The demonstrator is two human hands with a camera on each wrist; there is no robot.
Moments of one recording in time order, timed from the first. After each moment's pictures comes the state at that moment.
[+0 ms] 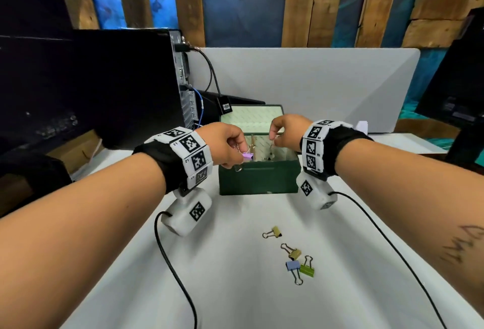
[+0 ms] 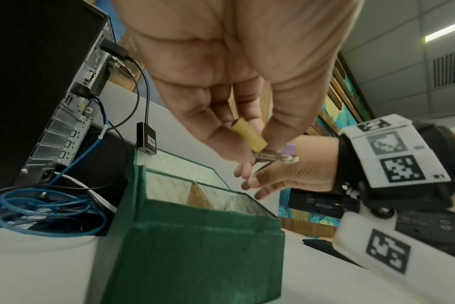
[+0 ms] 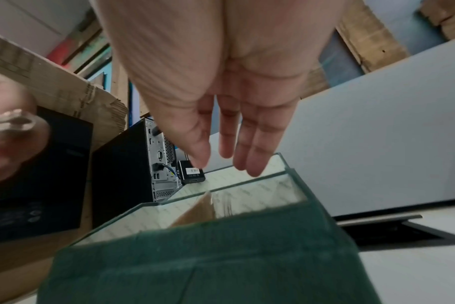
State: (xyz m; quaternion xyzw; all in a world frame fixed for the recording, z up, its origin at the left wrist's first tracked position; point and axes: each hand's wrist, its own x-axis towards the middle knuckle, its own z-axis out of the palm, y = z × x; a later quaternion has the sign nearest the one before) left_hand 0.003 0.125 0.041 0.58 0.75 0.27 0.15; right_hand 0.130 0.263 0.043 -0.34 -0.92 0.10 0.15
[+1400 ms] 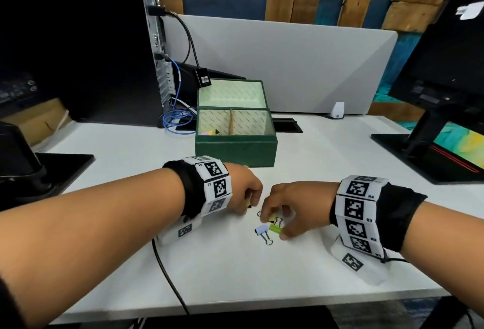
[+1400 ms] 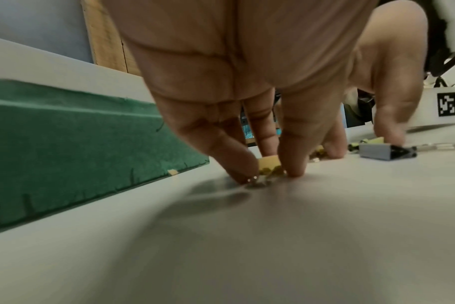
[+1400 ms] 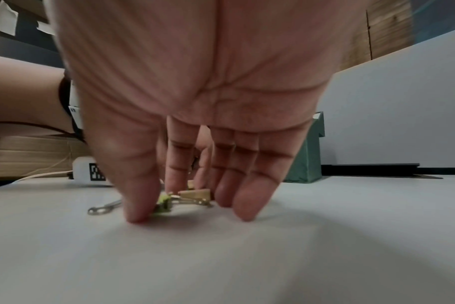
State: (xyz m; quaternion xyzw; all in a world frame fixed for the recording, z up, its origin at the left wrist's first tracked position) left_hand 0.077 0.133 -0.036 0.72 0.67 -0.10 0.13; right_hand 0.235 0.180 -0.028 -0.21 -0.96 0.11 -0.17
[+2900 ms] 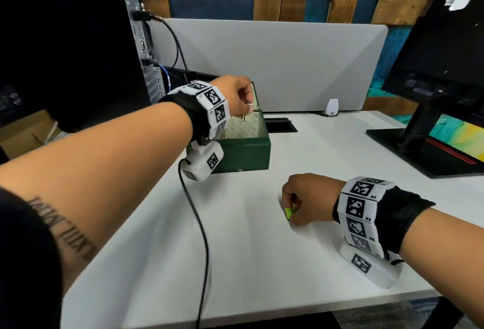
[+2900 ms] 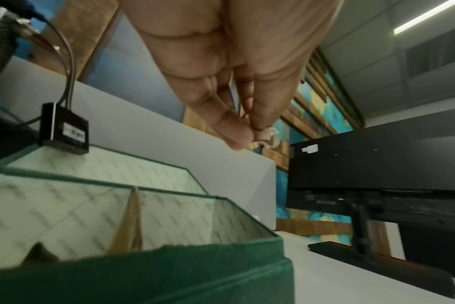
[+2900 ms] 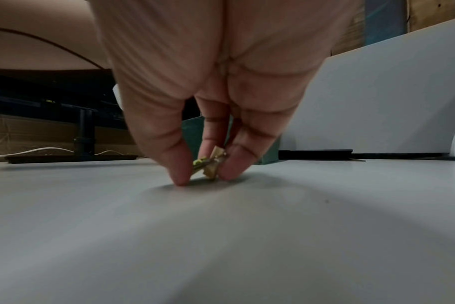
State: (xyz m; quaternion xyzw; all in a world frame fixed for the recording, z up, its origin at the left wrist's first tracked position) left_hand 0.042 0.196 0.058 0.63 0.72 0.28 0.04; right_hand 0.249 0.205 -0.037 -0.35 -0.93 0.12 -0.07
